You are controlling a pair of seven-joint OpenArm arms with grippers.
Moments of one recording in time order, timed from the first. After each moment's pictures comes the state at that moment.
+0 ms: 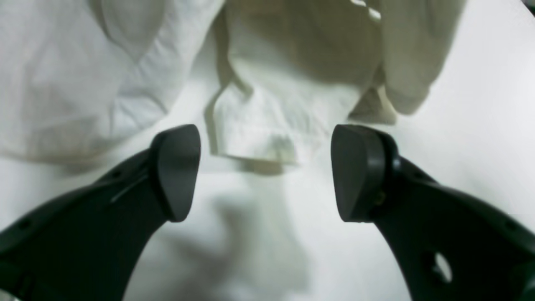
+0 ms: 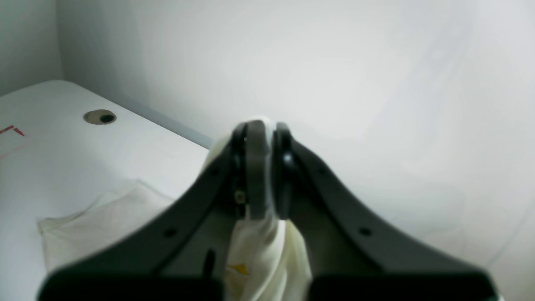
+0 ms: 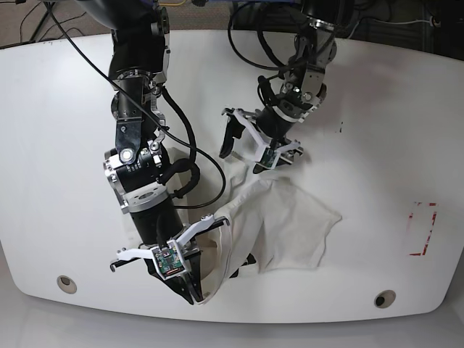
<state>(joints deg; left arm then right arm) 5.6 2.9 12.5 84.3 -2.2 -18.3 14.6 16.0 0.4 -4.7 111.3 -4.7 18.6 -29.5</state>
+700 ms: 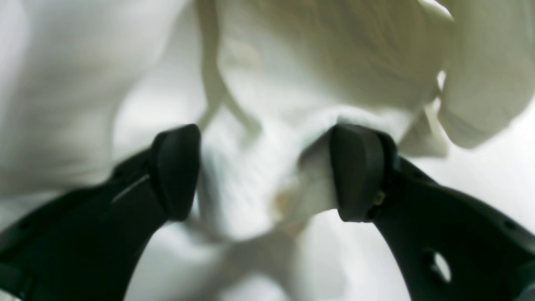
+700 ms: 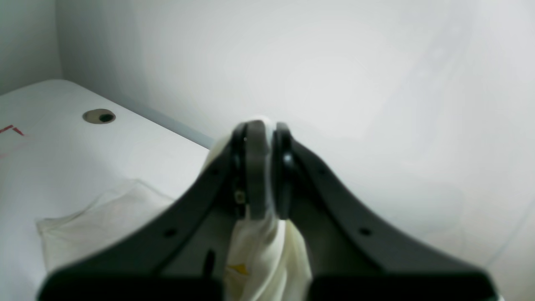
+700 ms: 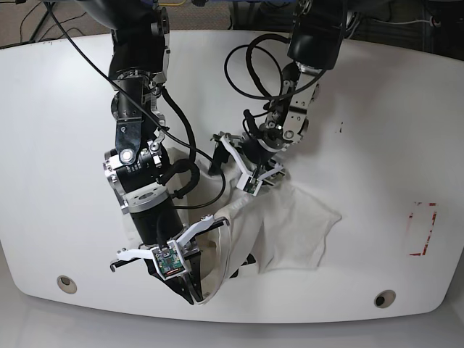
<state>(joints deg) -10.4 6.4 12.6 60.4 -2.2 -18.1 13.4 16.1 0.4 -4.7 111.2 -4.7 18.7 -29.5</state>
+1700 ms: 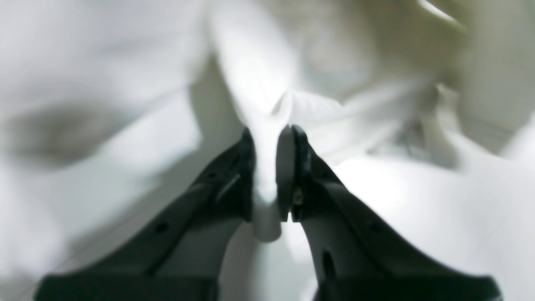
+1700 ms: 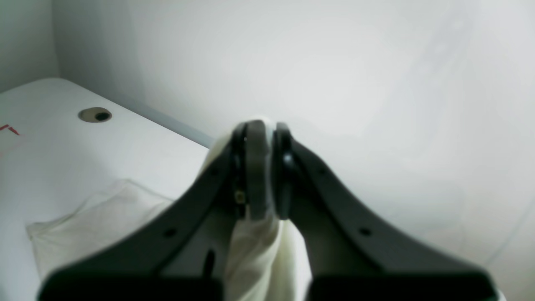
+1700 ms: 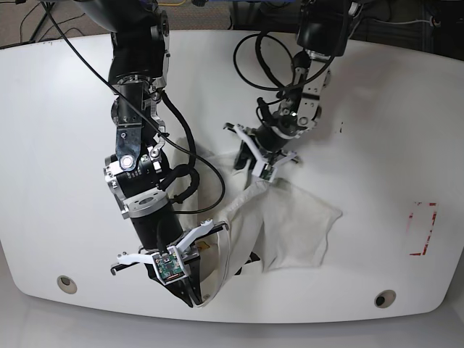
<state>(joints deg) -1.5 1.4 8.2 71.6 -3.3 -19.0 15.8 17.3 0.5 -4.5 109.2 -4.7 18.5 -29.5</state>
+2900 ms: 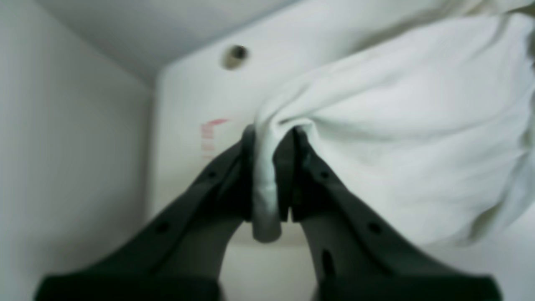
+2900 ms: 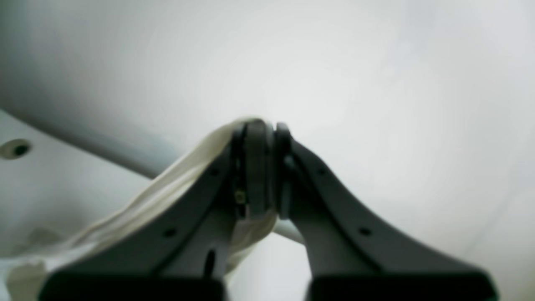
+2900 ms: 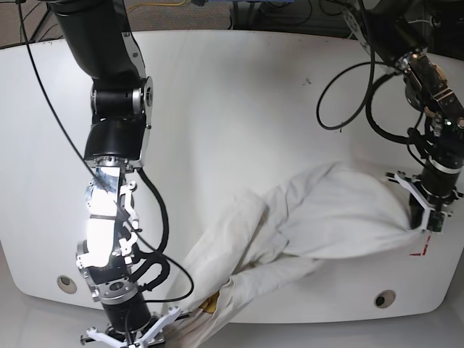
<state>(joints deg) -12.5 -10.4 -31.3 112.9 -2.2 -42.3 52.9 41.6 4.4 0.4 87.2 -4.3 18.4 -29.5</state>
